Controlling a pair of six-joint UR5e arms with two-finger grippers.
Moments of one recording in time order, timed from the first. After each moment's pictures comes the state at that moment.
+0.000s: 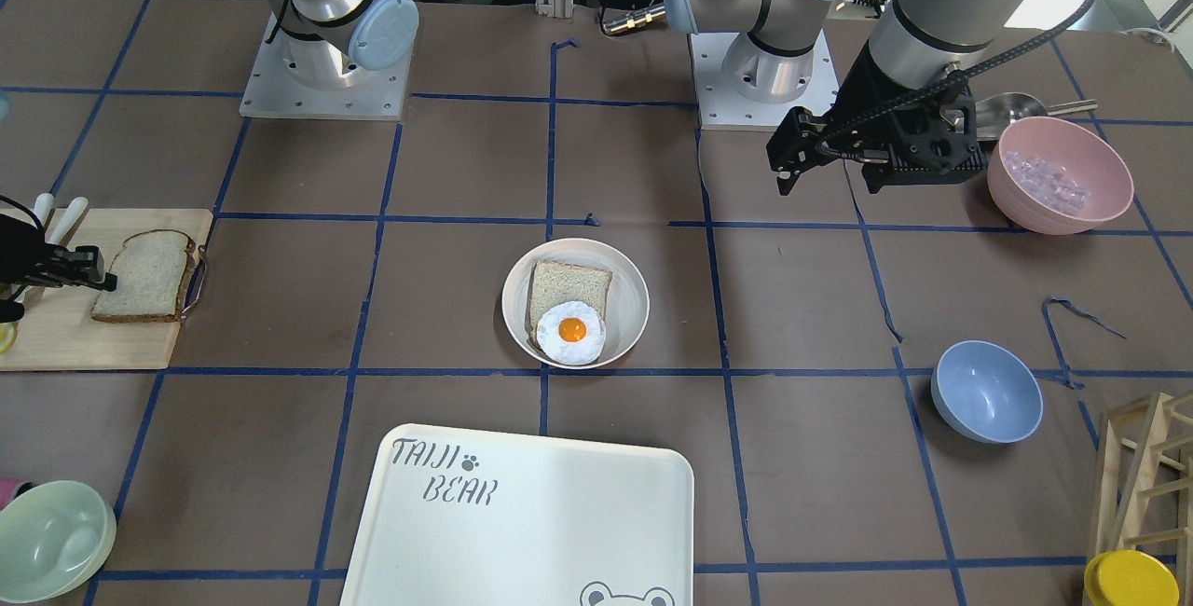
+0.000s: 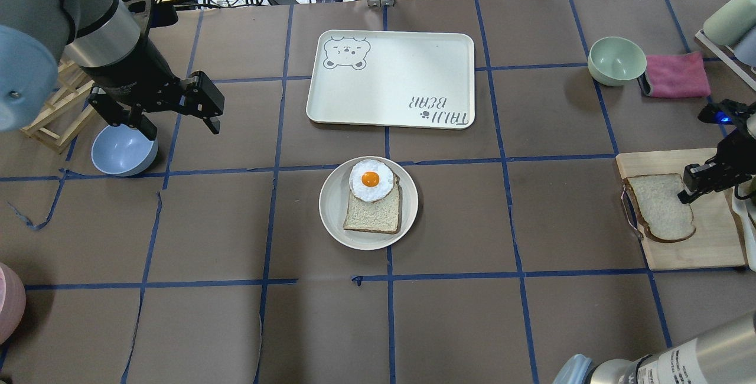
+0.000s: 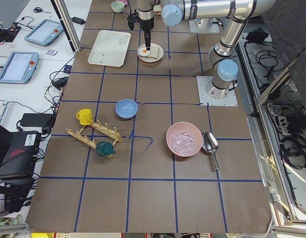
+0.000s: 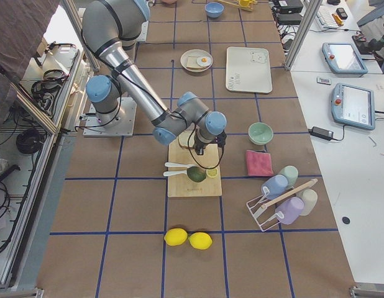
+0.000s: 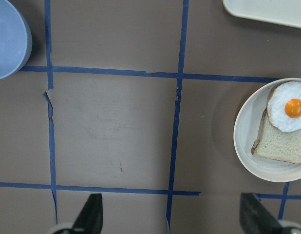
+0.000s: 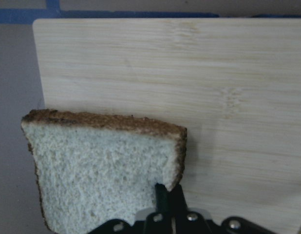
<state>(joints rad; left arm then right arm) -1.49 -1.54 -1.67 -1.56 1.56 0.02 0.86 -1.20 1.88 -1.95 -1.55 -0.79</state>
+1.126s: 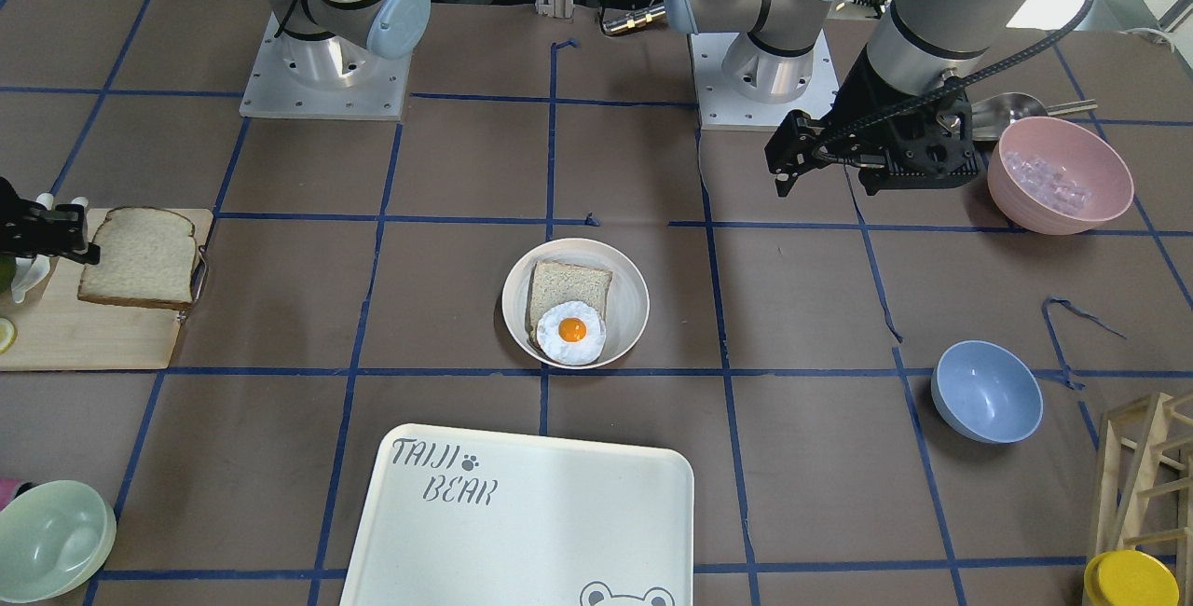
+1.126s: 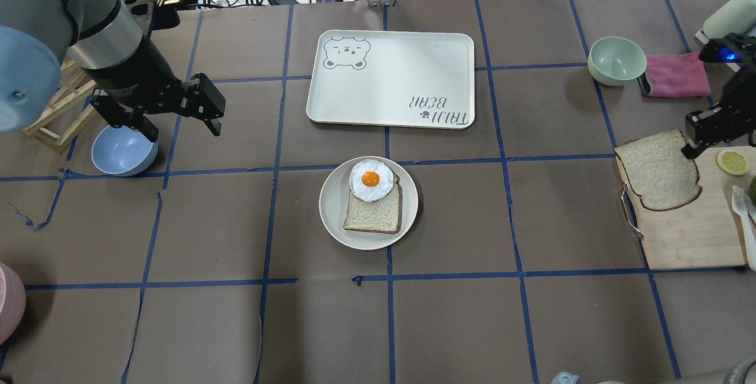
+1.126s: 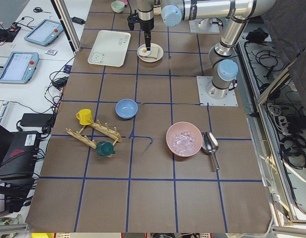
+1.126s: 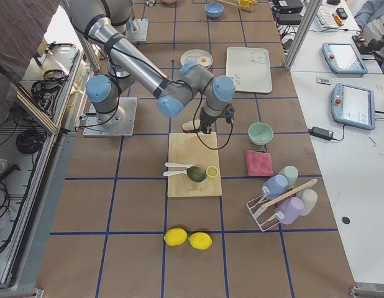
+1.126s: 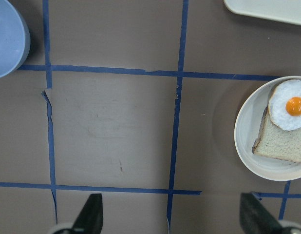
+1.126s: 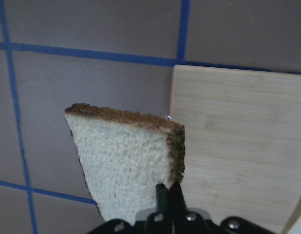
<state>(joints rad) -1.49 -1.54 -1.67 -1.56 1.56 0.02 1.06 -1.38 1.68 -1.62 -1.52 -0.63</state>
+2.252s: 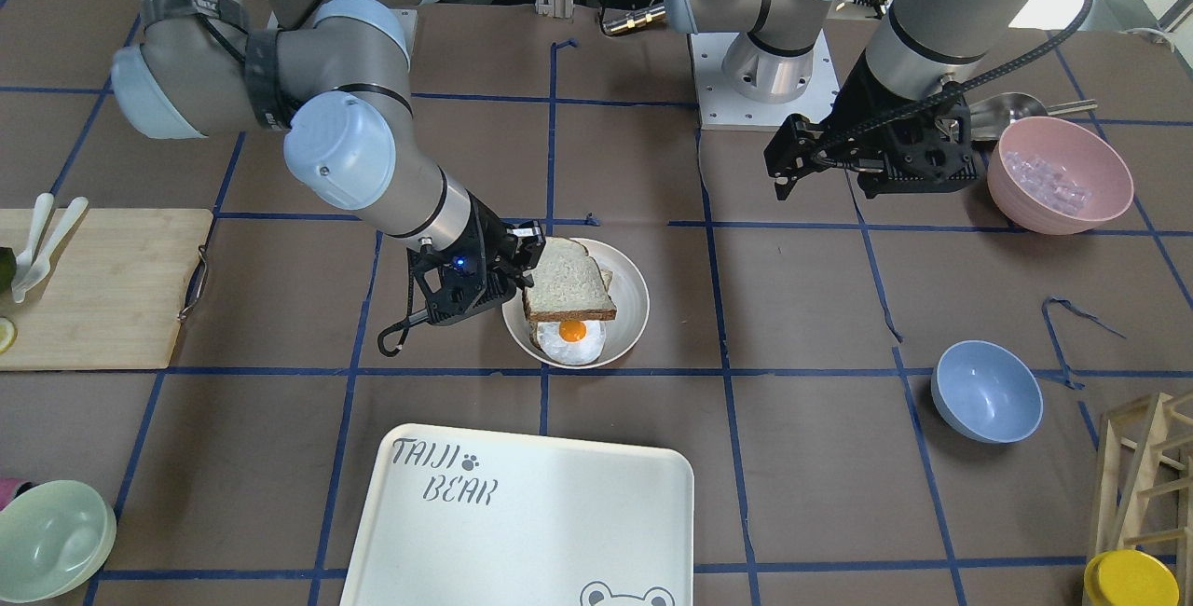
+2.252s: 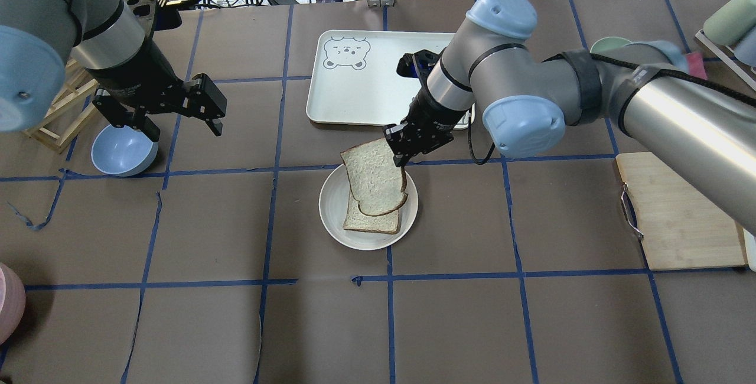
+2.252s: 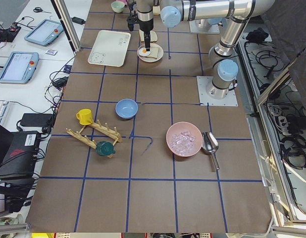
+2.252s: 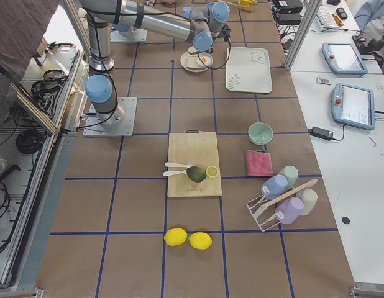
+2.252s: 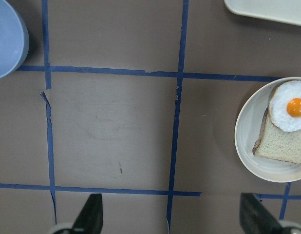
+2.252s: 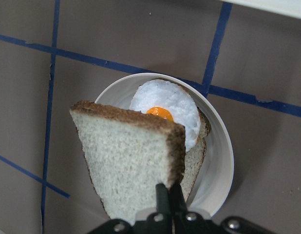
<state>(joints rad) -1.49 -1.55 -1.68 -1.55 1.56 0.02 1.77 -1.28 1.81 -2.05 -1.13 -0.04</state>
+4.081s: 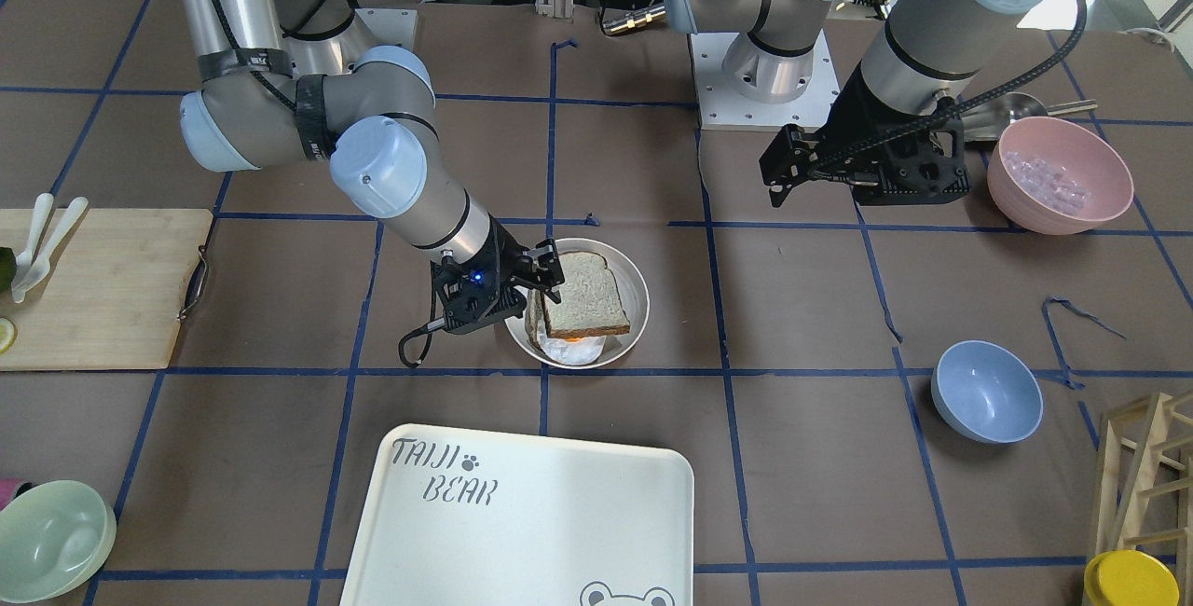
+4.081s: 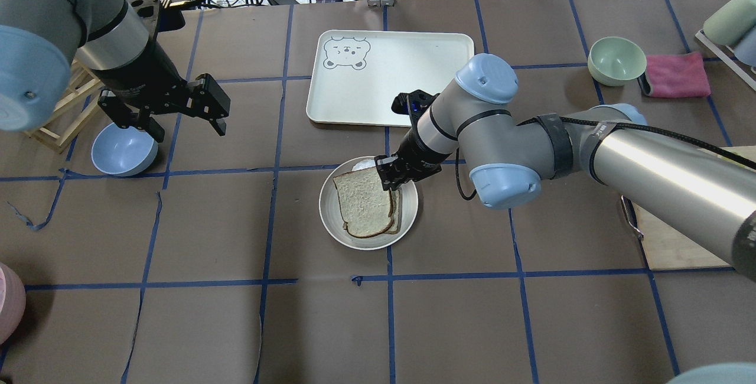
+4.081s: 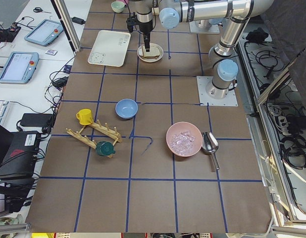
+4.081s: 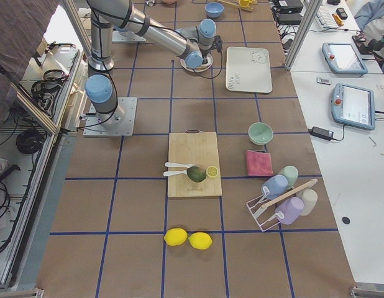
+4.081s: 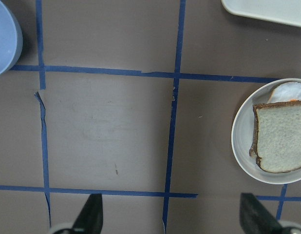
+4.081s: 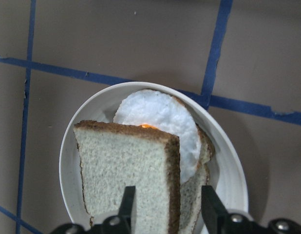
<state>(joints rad) -1.49 -1.57 -1.68 -1.55 1.55 0.01 1.78 -1.24 1.91 -2.33 -1.16 0.04</state>
